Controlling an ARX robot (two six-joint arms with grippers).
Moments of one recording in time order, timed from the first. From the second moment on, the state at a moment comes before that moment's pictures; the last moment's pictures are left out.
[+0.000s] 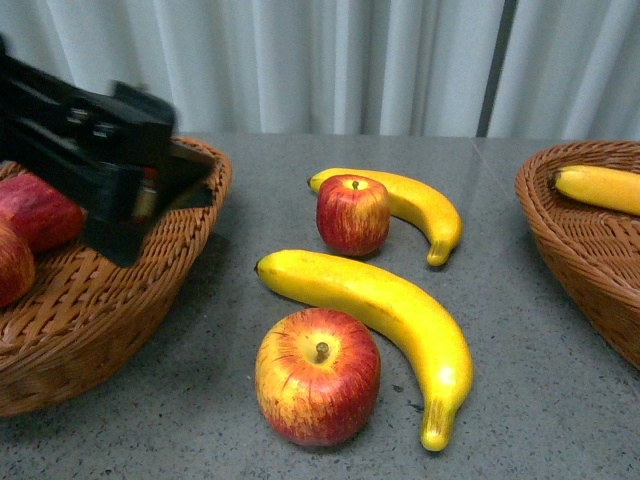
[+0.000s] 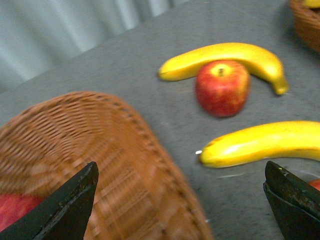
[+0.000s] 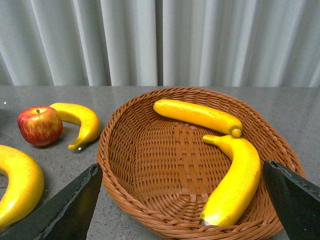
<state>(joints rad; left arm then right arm) -0.33 1.29 0.72 0.14 0.10 0.31 0.00 0.00 0.01 -0.01 0.00 0.00</state>
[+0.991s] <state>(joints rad) -0.56 1.57 0.71 0.15 0.16 0.37 0.00 0.00 0.01 -0.01 0.00 0.00</state>
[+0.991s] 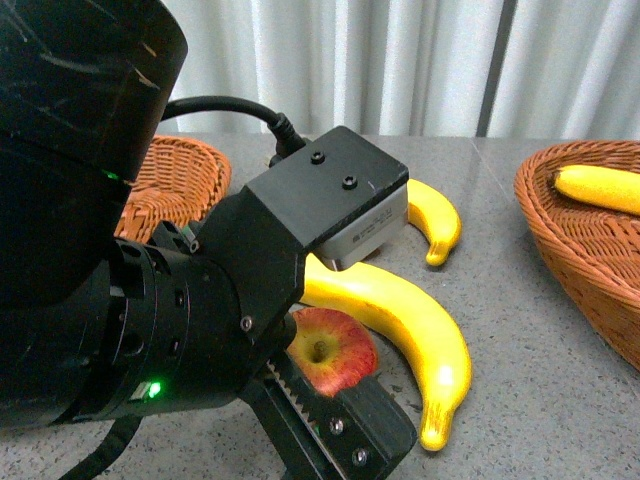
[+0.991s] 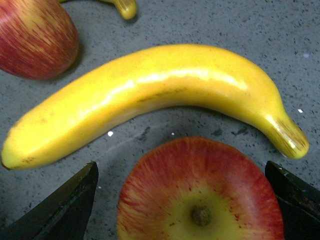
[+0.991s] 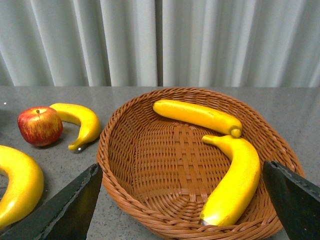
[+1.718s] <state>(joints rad) -0.23 1.37 0.83 0.03 -0.02 0.17 0.00 0.00 0.01 0.00 0.00 0.00</state>
